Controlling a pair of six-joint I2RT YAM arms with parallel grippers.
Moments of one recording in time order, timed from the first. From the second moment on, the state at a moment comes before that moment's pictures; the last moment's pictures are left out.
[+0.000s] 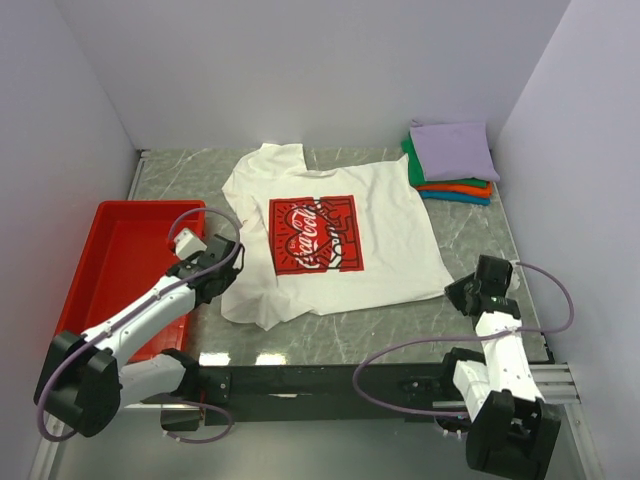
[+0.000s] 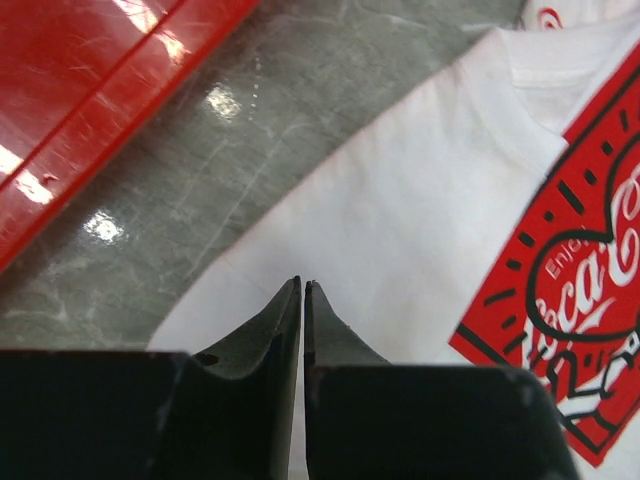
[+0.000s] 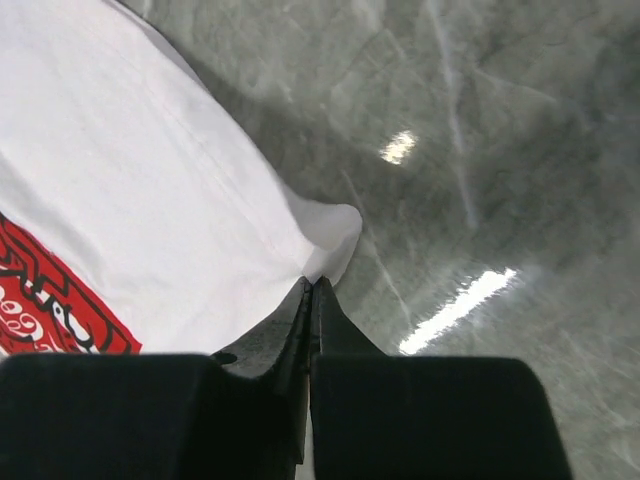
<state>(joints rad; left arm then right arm) -0.49 1.11 0.65 -0.56 -0.53 -1.24 -0.24 0.84 0.39 -0.45 -0.02 0.85</state>
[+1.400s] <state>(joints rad) -0.56 1.73 1.00 -0.56 -0.56 -1.22 -0.37 0.84 0.51 -0.47 -0.23 0.75</state>
